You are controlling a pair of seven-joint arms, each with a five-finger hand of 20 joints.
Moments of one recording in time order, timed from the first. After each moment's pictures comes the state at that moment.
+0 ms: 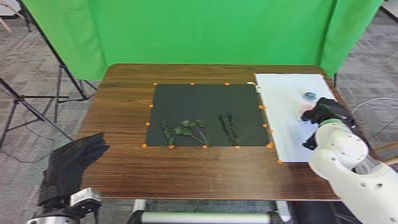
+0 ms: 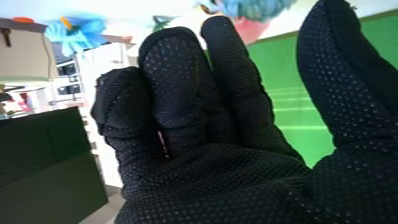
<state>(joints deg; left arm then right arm) 147.3 -41.1 -93.1 -131.1 31.6 31.6 35.3 -85.1 -45.5 68.2 -102.8 -124.0 -3.7 52.5</state>
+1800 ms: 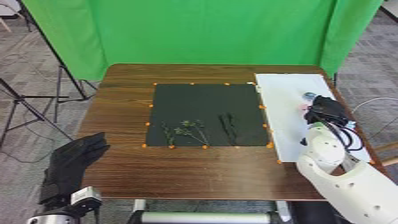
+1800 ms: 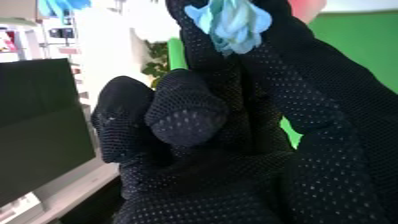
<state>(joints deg) 146.6 -42.0 -93.4 -130.9 32.7 30.8 33.4 -78.9 -45.4 57.1 -95.5 -136.3 4.2 56.5</state>
